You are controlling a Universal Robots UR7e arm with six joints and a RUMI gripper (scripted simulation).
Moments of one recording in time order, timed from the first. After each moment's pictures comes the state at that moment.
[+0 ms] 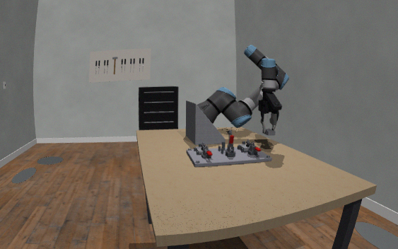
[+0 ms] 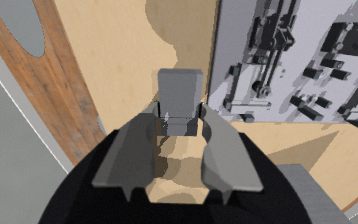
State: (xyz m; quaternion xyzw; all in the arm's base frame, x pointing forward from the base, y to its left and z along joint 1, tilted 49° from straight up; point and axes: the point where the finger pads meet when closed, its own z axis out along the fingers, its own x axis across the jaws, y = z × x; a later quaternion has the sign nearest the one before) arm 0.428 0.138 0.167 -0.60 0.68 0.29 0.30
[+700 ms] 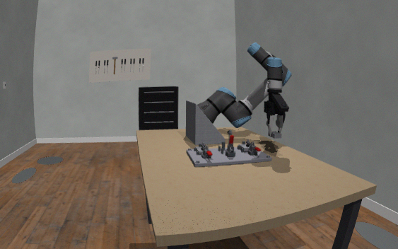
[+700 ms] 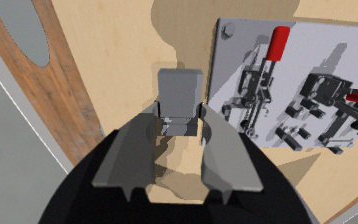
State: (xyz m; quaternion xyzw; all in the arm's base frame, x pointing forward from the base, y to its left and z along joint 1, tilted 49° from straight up) arm 0.497 0.130 0.164 -0.60 0.68 0.29 0.30
